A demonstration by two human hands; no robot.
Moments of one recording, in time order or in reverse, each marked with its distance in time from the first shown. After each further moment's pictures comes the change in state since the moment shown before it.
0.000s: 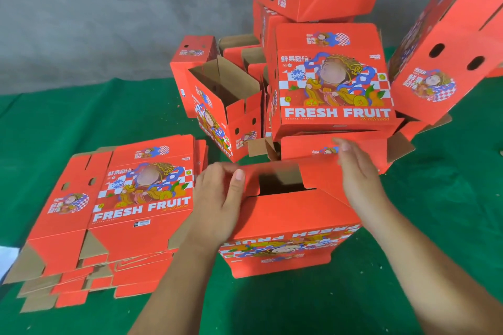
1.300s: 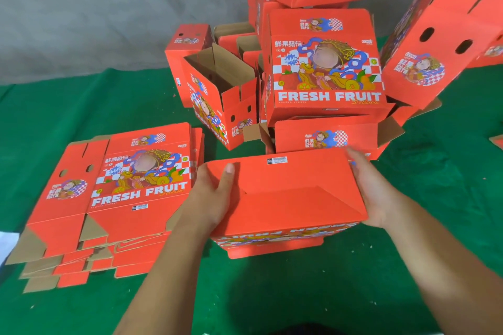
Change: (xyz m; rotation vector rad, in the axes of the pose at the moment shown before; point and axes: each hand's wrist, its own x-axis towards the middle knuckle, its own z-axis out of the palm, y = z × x) left_hand -0.019 0.002 -0.009 -0.171 -0.194 -0.574; right_hand 0.010 0.027 -0.025 0.301 -0.281 0.663
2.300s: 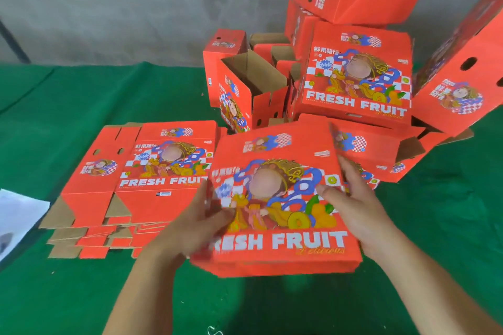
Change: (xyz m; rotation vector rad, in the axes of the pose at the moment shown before) left_hand -0.047 -0.042 -0.066 -0.241 -0.288 -0.038; right_hand -0.087 0.014 0.071 -0.096 -0.069 -0.453
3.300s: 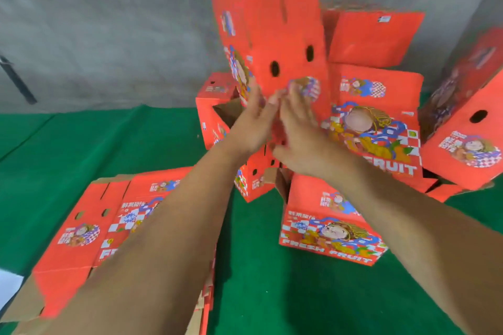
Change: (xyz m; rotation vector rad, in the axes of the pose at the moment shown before) left_hand 0.213 0.232 0.042 0.078 0.081 0.463; right_hand 0.210 -0.127 0.038 -0.969 -0.086 -0.650
